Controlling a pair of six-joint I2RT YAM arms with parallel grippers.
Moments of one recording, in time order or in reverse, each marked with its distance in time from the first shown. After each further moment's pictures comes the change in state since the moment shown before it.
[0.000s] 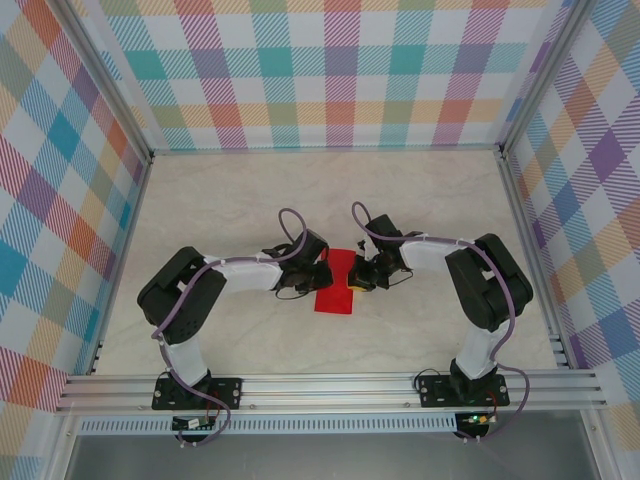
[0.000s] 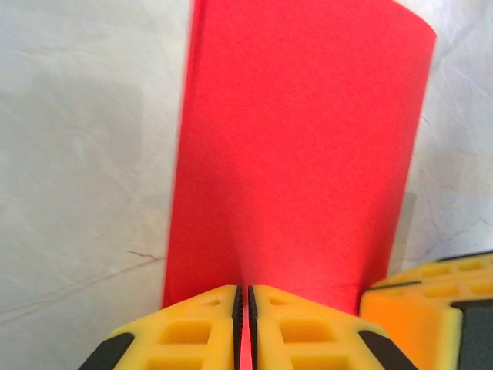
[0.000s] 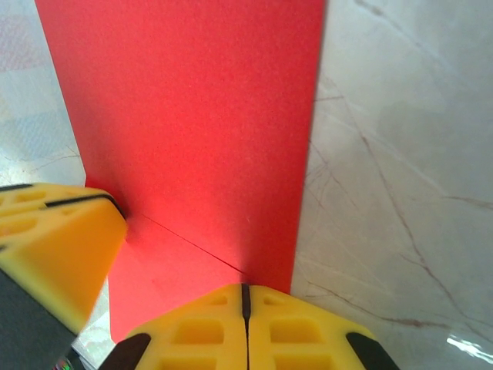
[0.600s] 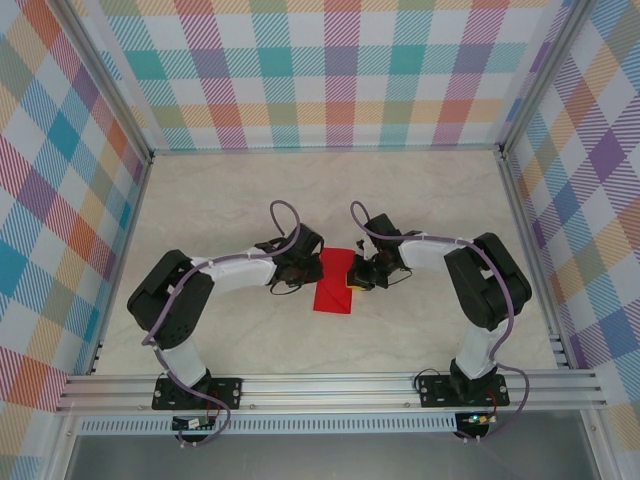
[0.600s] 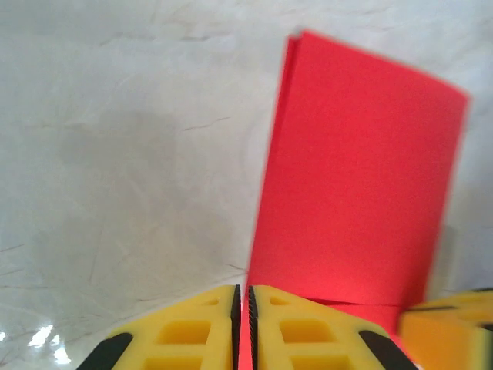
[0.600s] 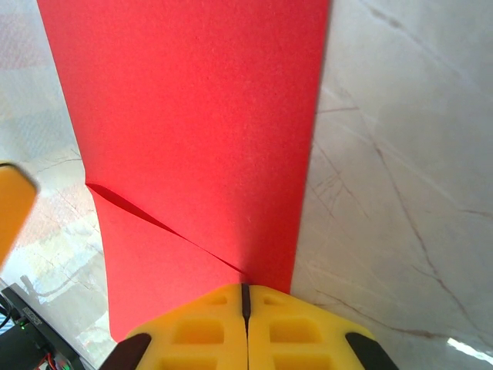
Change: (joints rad) left arm 0.024 -0.072 0.024 -0.108 -0.095 0.040; right arm 0.002 0.007 0.009 0.000 0.000 -0.004
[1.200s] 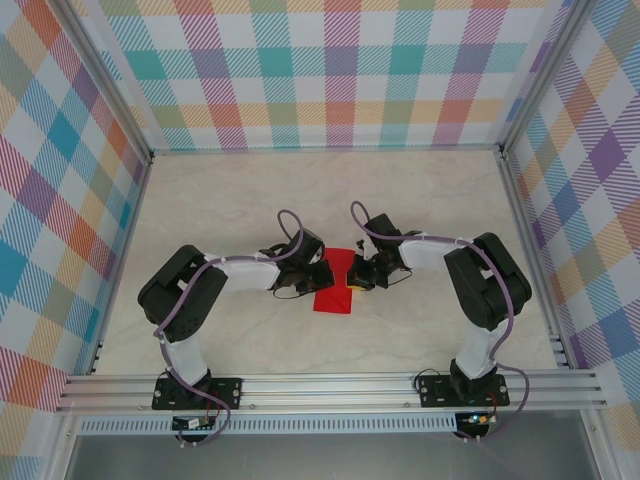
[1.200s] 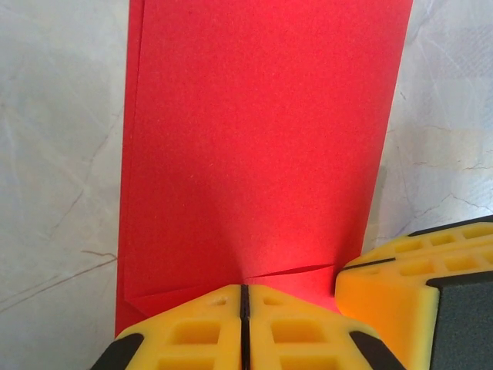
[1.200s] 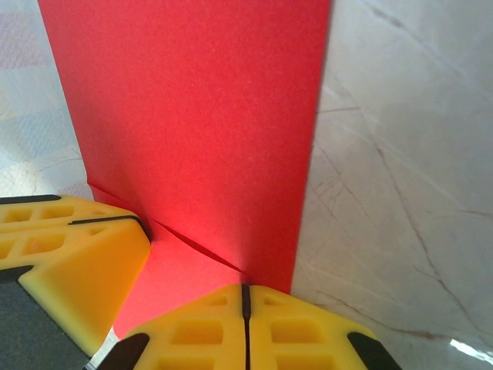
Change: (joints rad) left arm -0.008 0.085 -0.051 0.179 0.234 -0.034; right arm 0.000 0.000 0.000 0.000 -0.005 -0.003
